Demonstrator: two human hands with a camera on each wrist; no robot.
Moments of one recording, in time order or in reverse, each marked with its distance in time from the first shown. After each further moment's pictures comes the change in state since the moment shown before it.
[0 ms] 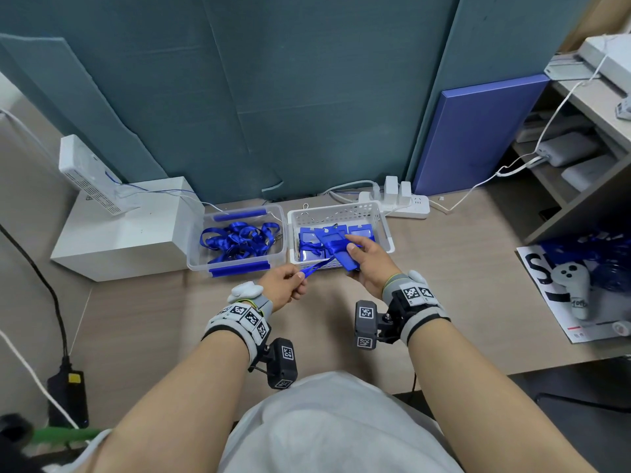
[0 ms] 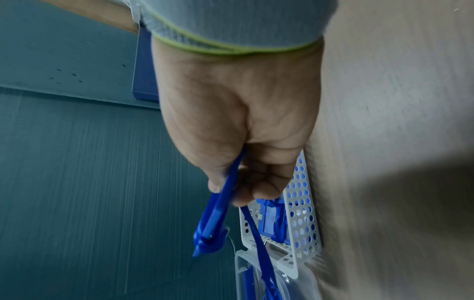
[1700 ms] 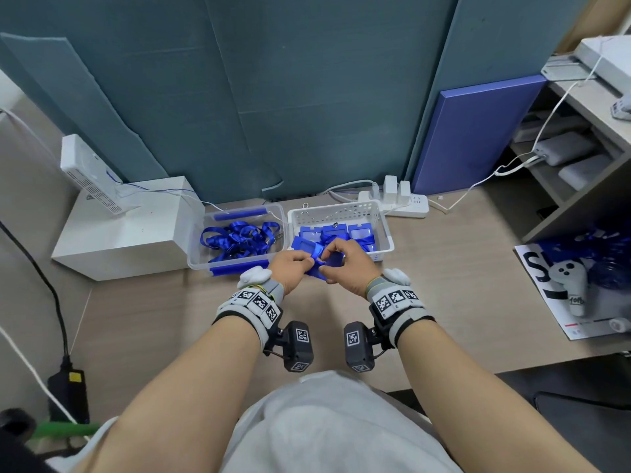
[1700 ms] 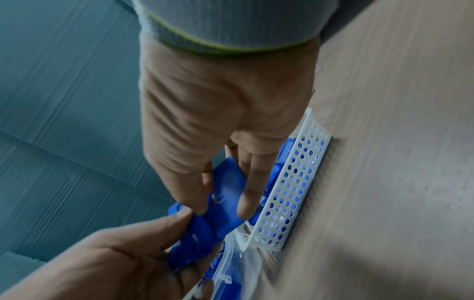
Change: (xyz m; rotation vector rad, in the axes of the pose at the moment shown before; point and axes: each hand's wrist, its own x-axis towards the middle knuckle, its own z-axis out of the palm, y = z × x) left_hand 0.013 0.029 0.005 0.141 0.080 0.079; right_hand -0.023 0.000 0.030 -0.594 -0.047 -0.291
